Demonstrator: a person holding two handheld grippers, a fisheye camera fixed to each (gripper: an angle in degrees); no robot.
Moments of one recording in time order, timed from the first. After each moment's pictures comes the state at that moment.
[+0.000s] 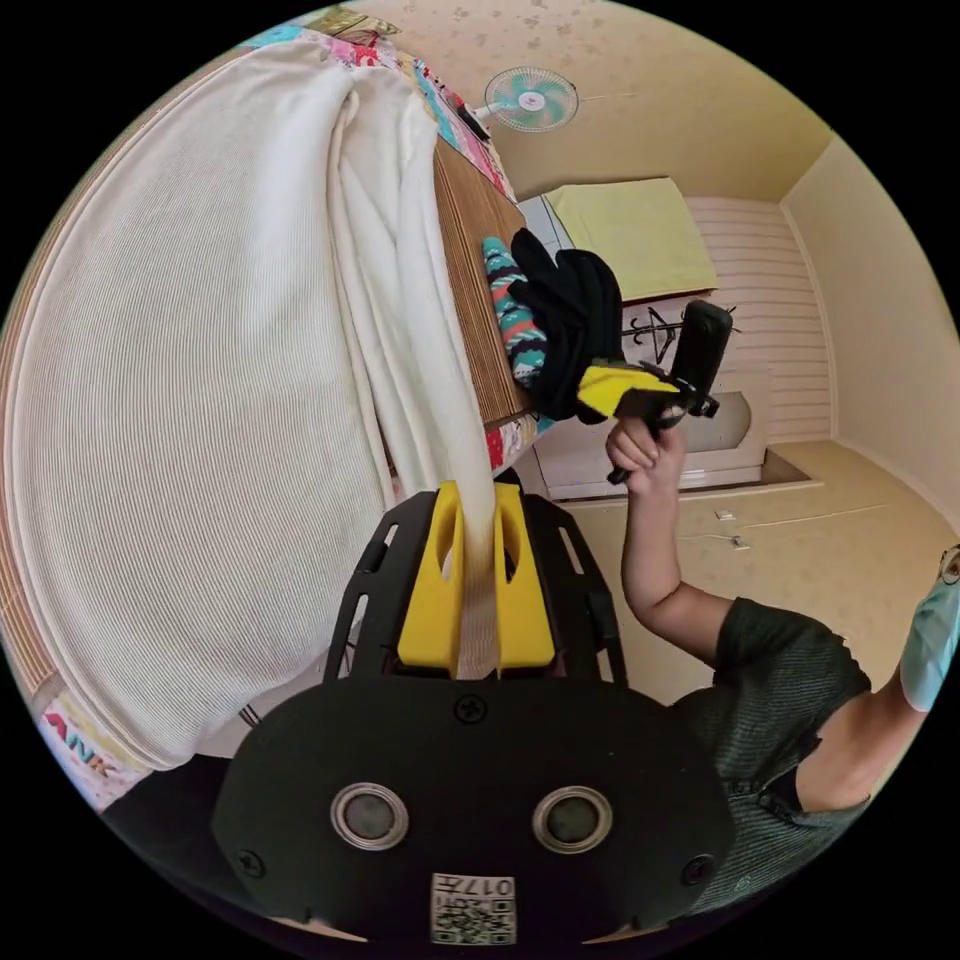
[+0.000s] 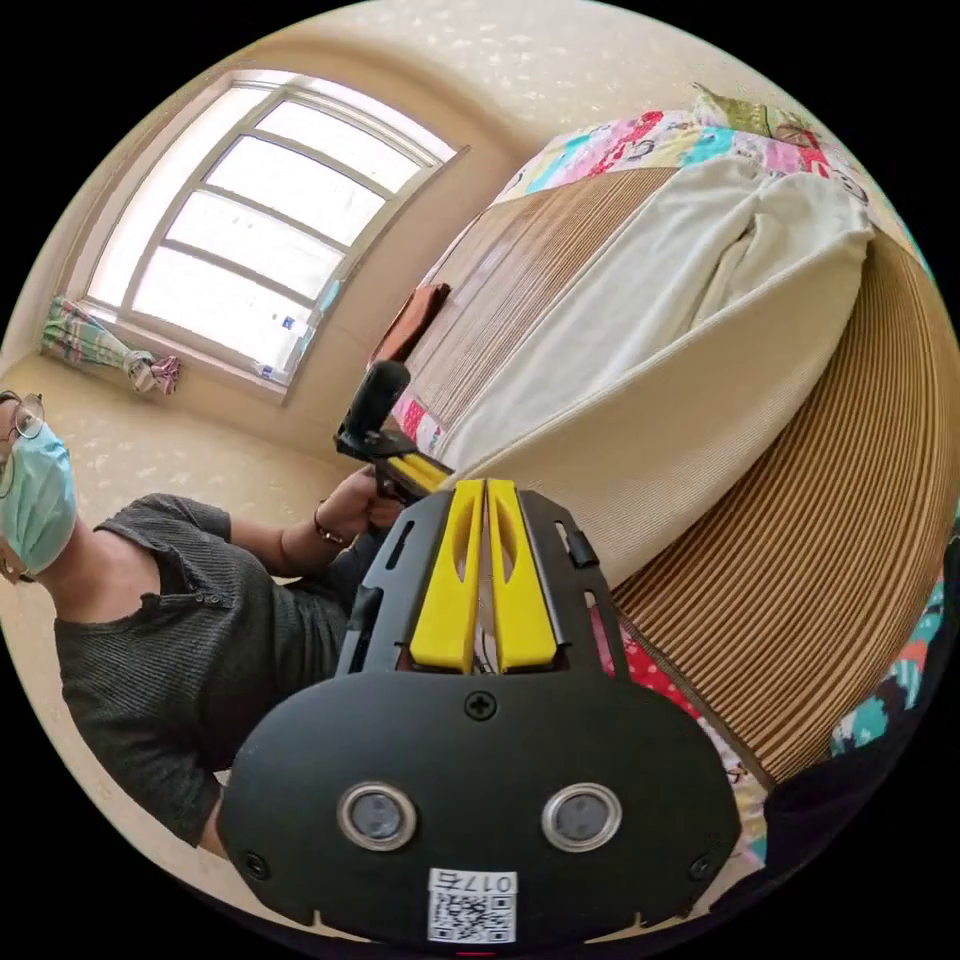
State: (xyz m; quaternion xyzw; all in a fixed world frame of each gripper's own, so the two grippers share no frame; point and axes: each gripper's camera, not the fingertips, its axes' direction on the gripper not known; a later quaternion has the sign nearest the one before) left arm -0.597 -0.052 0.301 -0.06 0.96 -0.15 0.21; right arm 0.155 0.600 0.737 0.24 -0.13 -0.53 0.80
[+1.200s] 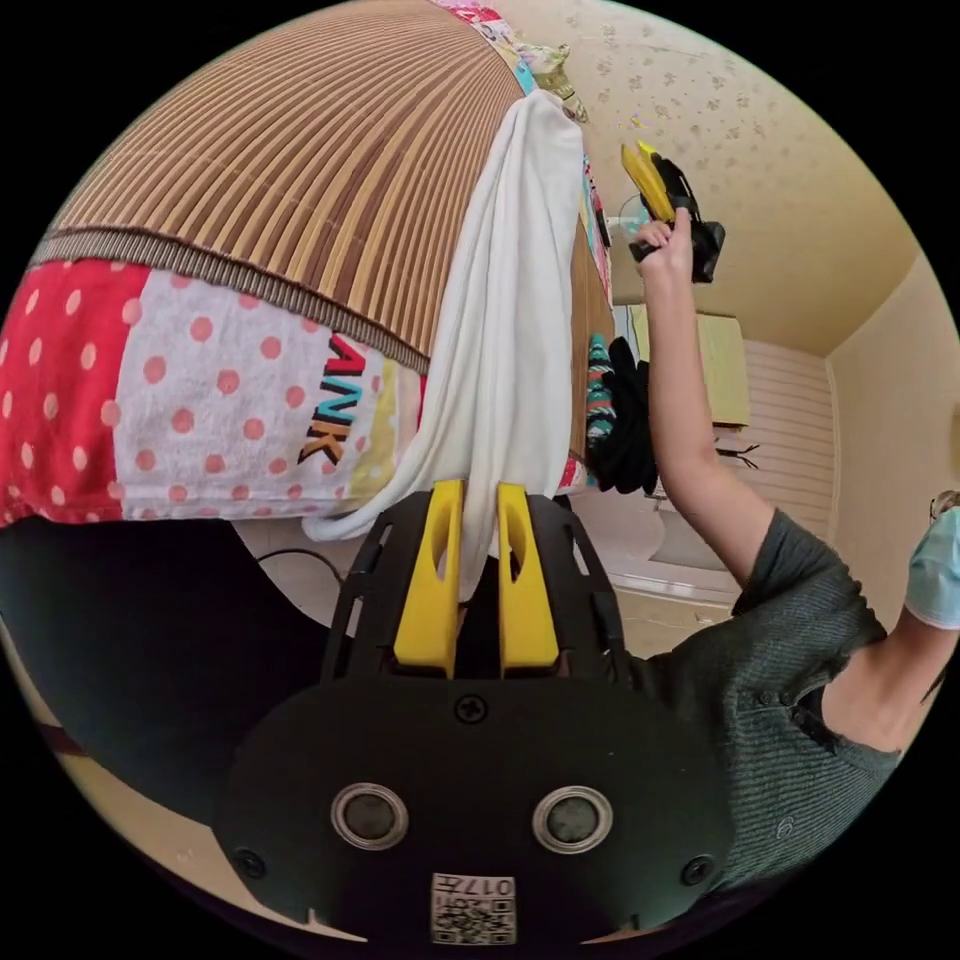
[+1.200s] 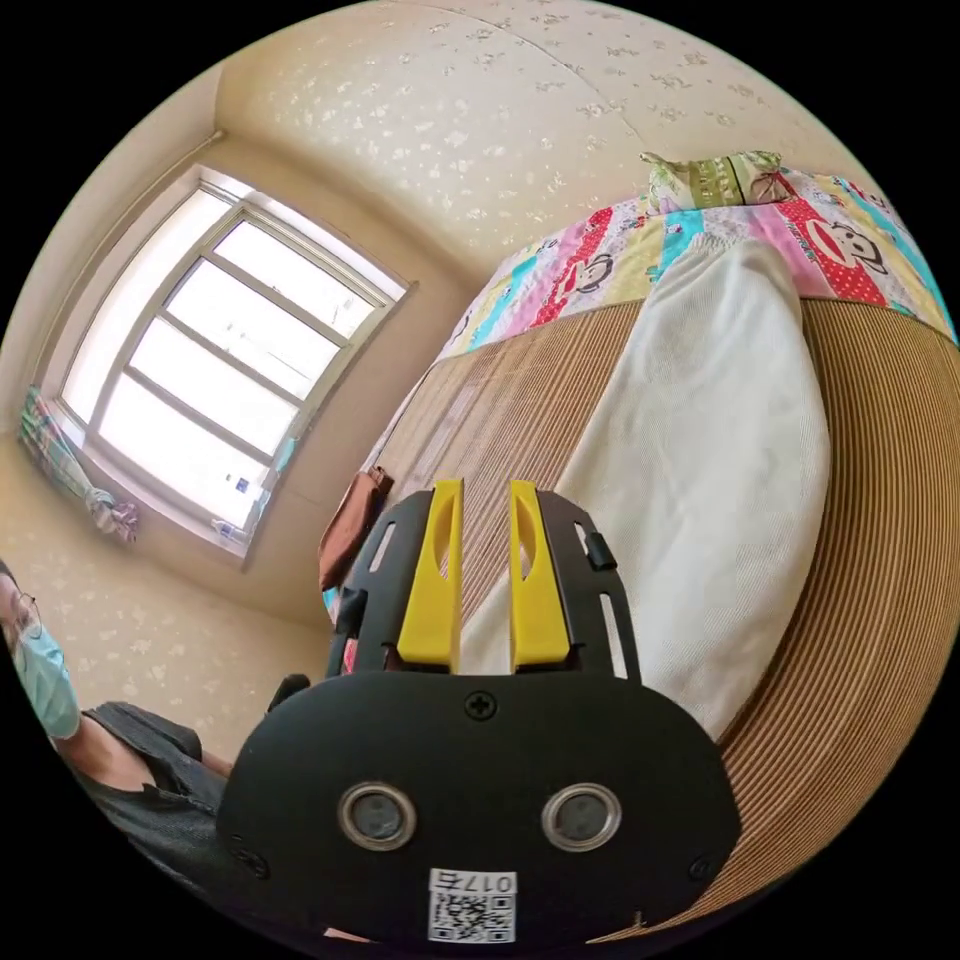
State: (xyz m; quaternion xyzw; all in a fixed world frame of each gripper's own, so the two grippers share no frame) left arm -0.572 0.162 0.464 -0.20 0.92 -0.28 0.20; right arm -0.054 0.413 0.665 0.39 -0.23 -0.46 0.77
